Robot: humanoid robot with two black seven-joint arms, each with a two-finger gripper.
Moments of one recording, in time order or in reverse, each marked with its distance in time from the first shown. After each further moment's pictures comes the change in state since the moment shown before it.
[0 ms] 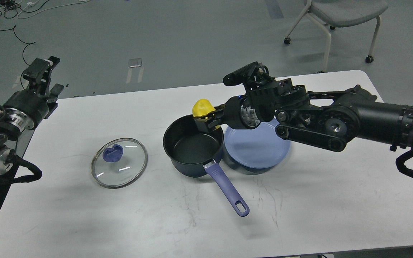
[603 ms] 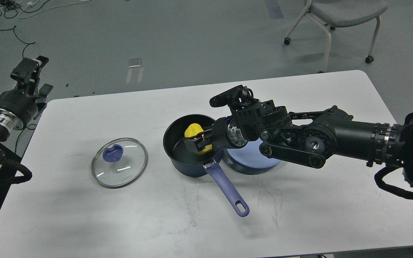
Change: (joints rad) left arm 0.002 0.040 0.002 0.000 0.000 -0.004 0.000; right arm -0.068 0.097 -0.005 -0.068 0.038 0.000 -0.010
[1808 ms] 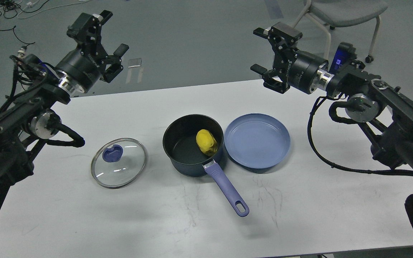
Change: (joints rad) left arm -0.102 -0.304 -0.175 -0.007 -0.092 -0.278 0.036; right arm -0.466 -0.197 1.029 0.067 0.705 0.143 0.007
